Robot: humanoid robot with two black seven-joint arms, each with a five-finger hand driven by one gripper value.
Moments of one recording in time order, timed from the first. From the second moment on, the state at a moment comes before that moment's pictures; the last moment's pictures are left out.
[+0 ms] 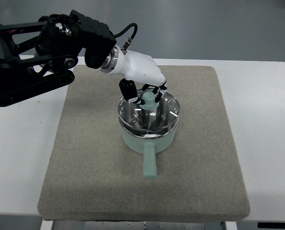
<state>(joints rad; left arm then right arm) -1.40 0.47 -0.28 -1.44 1.76 -0.61 -0.12 0.04 0.00 -0.05 0.15 0.04 -0.07 0.10</state>
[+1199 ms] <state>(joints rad) -1.44 0.79 -0.28 -1.44 1.75 -0.61 -0.13 0.04 0.00 -0.05 0.15 0.04 -0.07 0.10</state>
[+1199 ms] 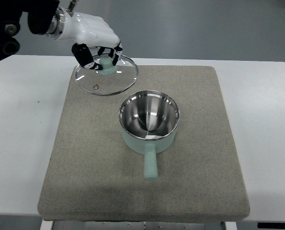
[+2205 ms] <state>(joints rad) -1.14 0.73 -0.27 -1.25 1.87 -0.39 -0.13 0.04 0.00 -0.05 0.15 0.04 -0.07 0.10</state>
